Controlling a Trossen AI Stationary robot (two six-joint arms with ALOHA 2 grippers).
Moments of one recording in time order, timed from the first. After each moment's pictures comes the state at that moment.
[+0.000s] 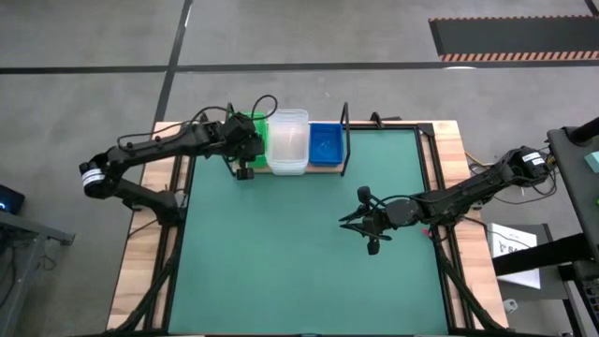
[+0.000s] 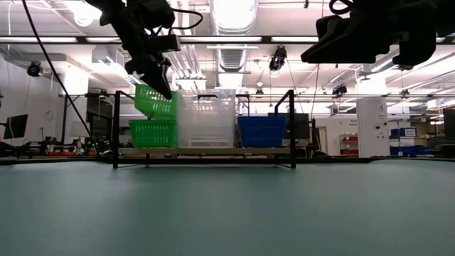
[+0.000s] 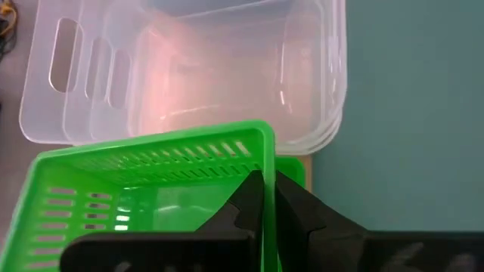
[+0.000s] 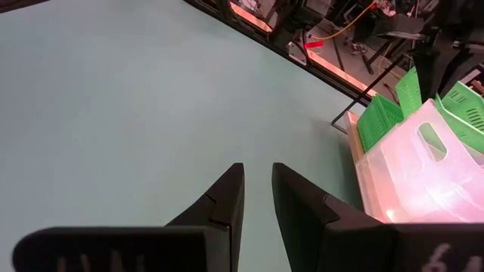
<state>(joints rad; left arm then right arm) 0.47 1.29 1.07 -0.67 -0.08 0.53 0.30 1.17 0.50 0.28 0.24 -0.39</state>
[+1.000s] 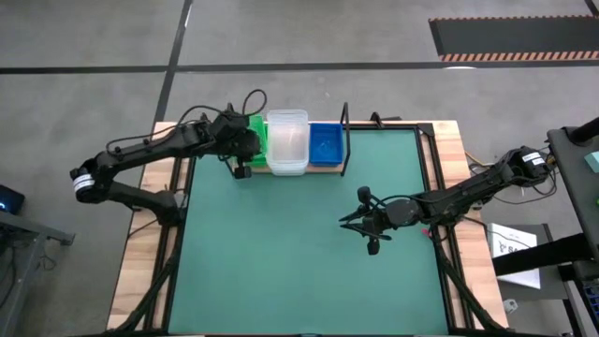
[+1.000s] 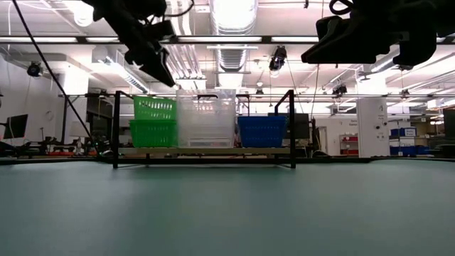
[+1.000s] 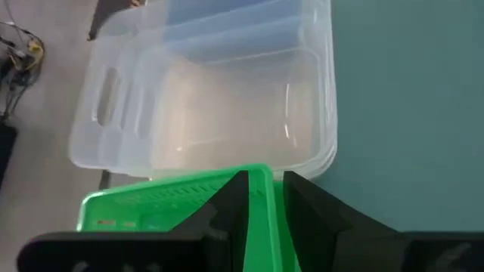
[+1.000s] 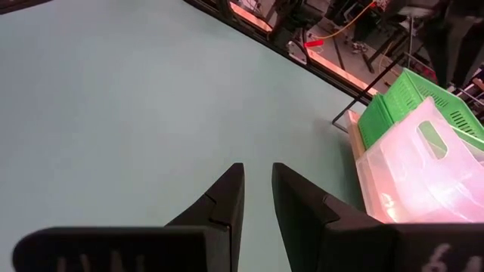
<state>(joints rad) 0.48 1.21 1.05 -0.60 -0.03 0.53 0.30 1.17 0.50 0.28 0.24 -0.38</state>
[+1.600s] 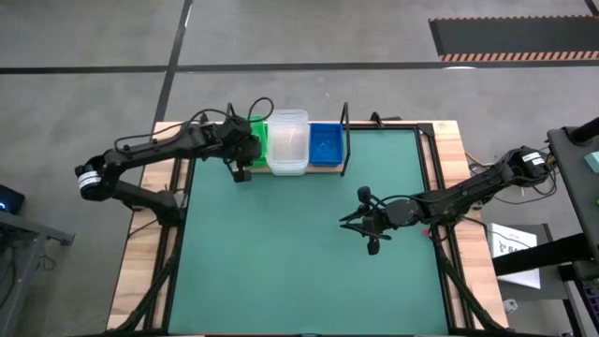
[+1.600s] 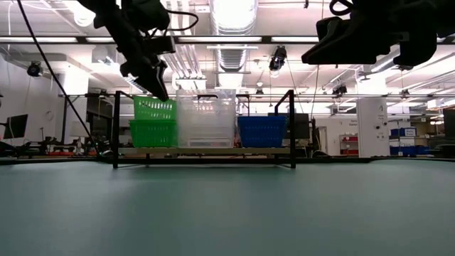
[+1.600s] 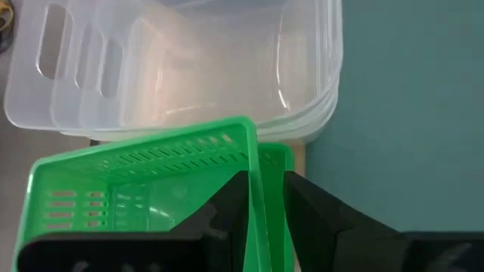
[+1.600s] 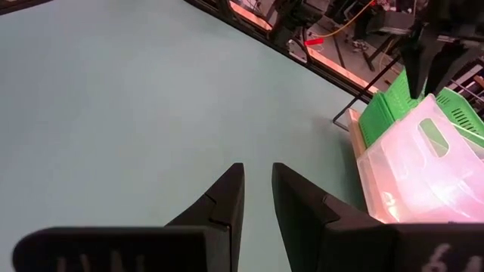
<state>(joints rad) 0.48 1.25 1.01 -0.64 -0.06 0.53 0.30 1.17 0.50 0.28 0.24 -0.38</state>
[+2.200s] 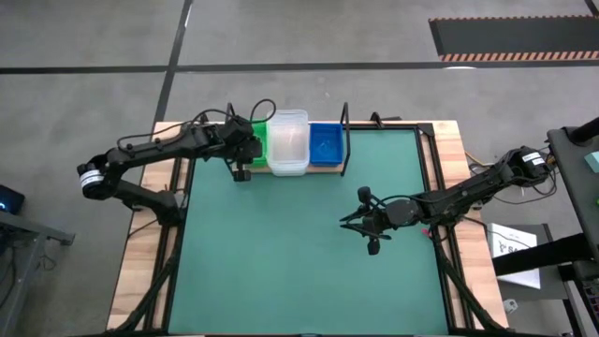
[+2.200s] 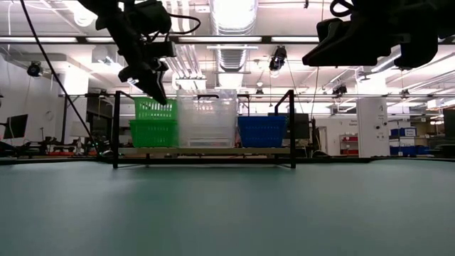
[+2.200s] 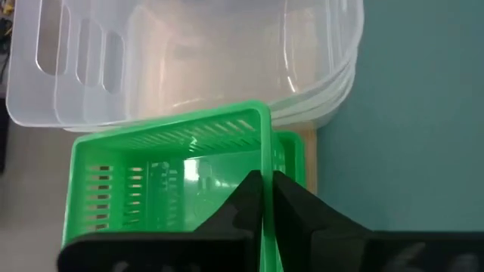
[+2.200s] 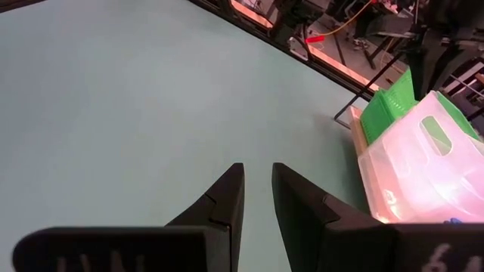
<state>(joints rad) 0.48 1.27 1.01 -0.65 -0.10 0.58 0.30 1.17 0.50 0.28 0.24 -0.37</state>
